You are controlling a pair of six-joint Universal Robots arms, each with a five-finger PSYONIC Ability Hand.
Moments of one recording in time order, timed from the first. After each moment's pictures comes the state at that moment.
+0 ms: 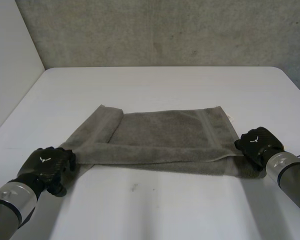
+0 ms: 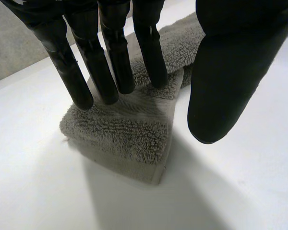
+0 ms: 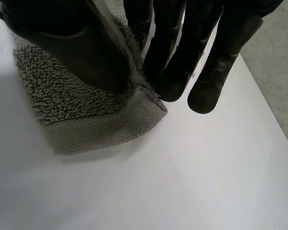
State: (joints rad) left arm 4.59 -1.57 -2.20 3.31 -1.38 3.45; right arm 1.73 -1.21 1.82 -0.13 1.39 2.29; left_hand 0.71 0.71 0.71 0.71 0.53; right_hand 1.33 1.33 1.34 1.34 1.18
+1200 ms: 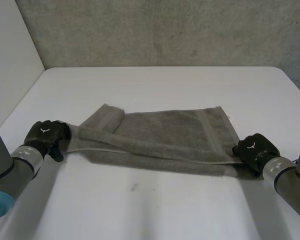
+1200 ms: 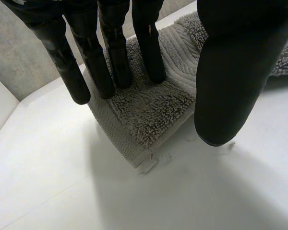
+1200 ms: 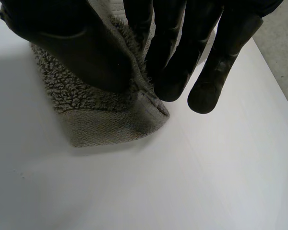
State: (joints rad) left arm 4.65 -2.01 -1.85 3.52 -1.37 3.48; right arm 1.73 -1.16 1.83 -0.14 1.39 2.28; left_hand 0.63 0.63 0.63 0.63 0.45; right_hand 1.33 1.33 1.34 1.34 1.18
